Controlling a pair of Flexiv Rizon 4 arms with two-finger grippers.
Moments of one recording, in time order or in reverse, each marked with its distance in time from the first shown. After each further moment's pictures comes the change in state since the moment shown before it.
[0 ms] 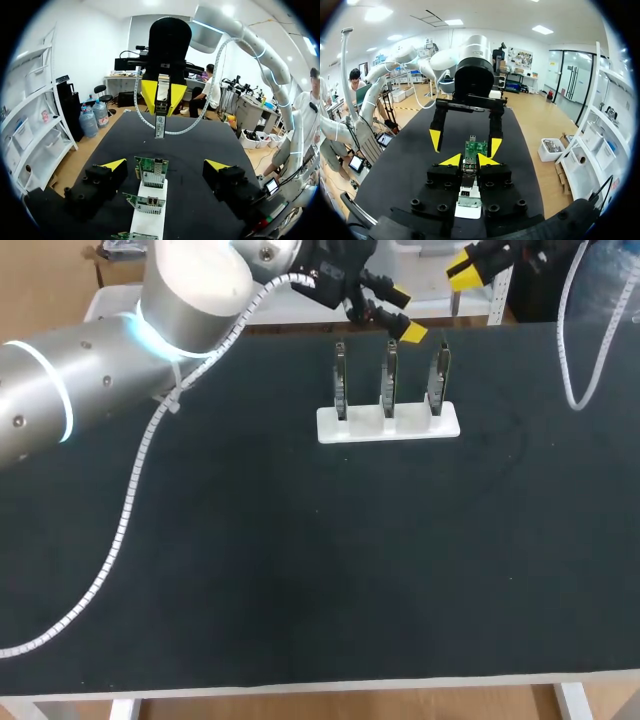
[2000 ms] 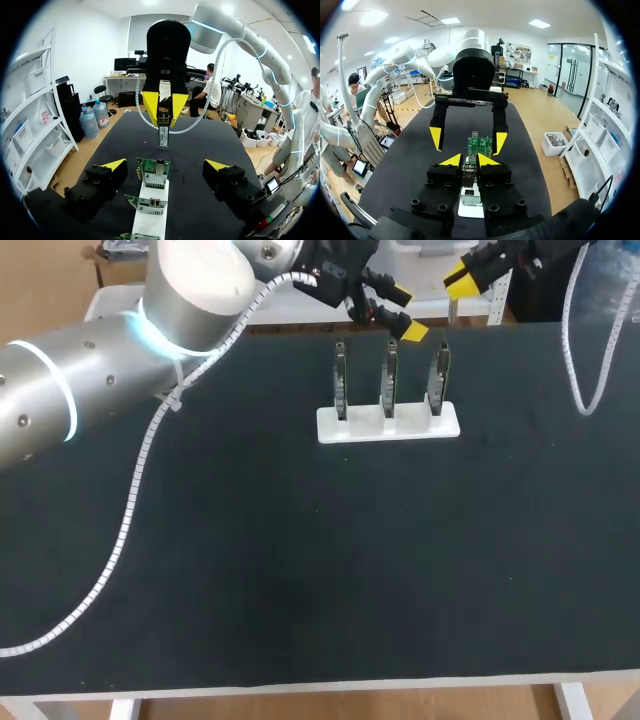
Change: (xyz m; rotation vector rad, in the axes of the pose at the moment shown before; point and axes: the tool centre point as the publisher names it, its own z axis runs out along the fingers) left arm -0.002 0.002 0.002 -0.001 0.000 0.006; right arm 0.008 0.004 0.008 -0.019 0.017 0.050
